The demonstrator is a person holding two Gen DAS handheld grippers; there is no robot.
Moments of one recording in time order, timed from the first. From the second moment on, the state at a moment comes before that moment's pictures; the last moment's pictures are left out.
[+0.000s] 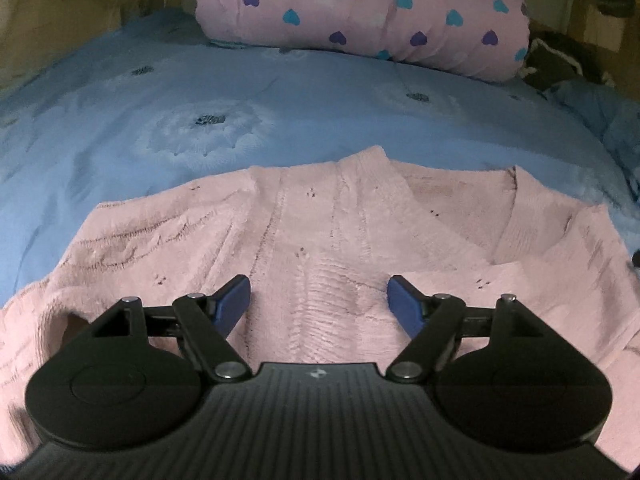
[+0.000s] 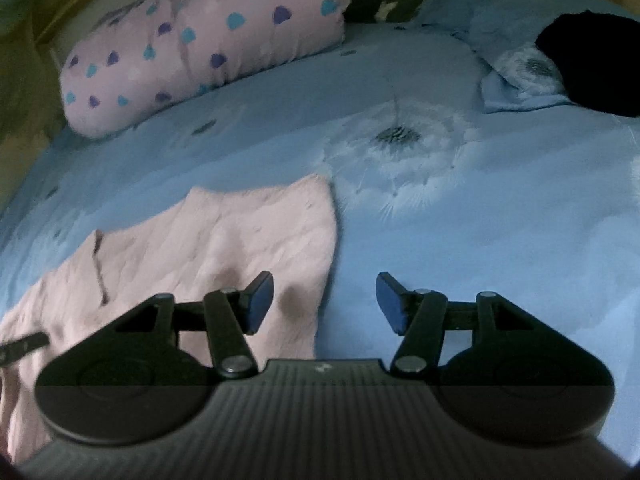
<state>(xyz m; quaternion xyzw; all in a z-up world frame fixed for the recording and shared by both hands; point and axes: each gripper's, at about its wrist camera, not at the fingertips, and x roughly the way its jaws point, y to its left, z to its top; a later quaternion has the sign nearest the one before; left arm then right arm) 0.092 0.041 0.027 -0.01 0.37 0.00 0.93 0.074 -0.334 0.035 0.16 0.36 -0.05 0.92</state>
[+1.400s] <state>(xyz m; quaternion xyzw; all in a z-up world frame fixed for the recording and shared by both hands) 0.123 0.043 0.020 0.04 0.32 0.00 0.95 0.120 -0.321 0.012 0.10 0.28 -0.03 0.95</state>
